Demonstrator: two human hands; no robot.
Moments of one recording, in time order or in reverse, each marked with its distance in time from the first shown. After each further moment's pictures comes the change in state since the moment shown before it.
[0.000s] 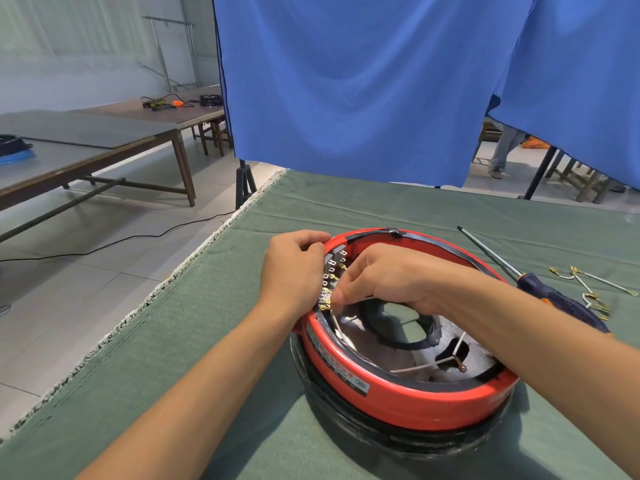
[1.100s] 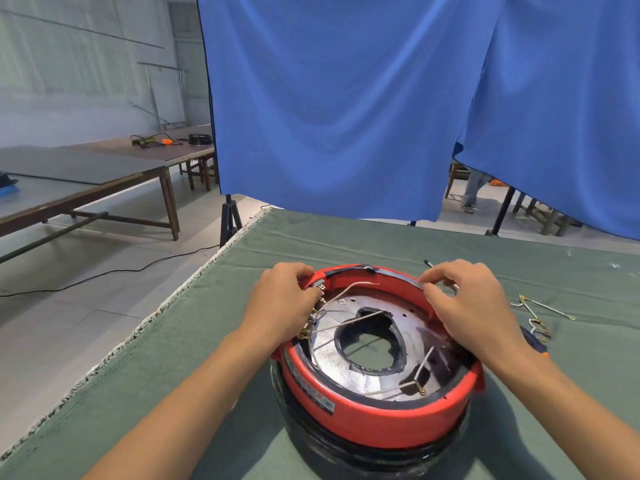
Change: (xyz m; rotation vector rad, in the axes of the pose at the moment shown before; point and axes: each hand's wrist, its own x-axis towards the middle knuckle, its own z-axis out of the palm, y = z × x) left_hand -0.002 0.010 -0.006 0.469 -0.139 0.245; right_hand -0.057 0.081 -0.045 -0.408 0.969 -0.156
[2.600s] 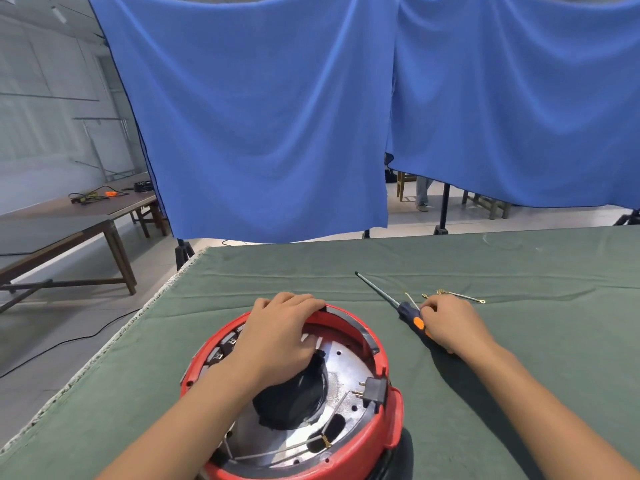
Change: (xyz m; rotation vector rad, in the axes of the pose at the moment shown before) left_hand 0.001 0.063 0.063 0.463 -0.194 0.549; right_hand 0.004 0.122 -0.023 -0.095 -0.232 0.533
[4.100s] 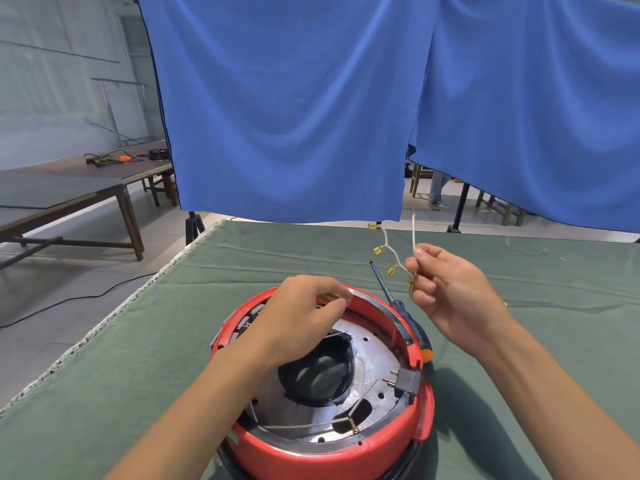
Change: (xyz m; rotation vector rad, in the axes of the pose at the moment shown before) left_hand -0.012 0.009 -0.019 -0.624 0.077 -0.109; right_hand -0.053 -0.078 -0.032 1.478 -0.320 -0.064
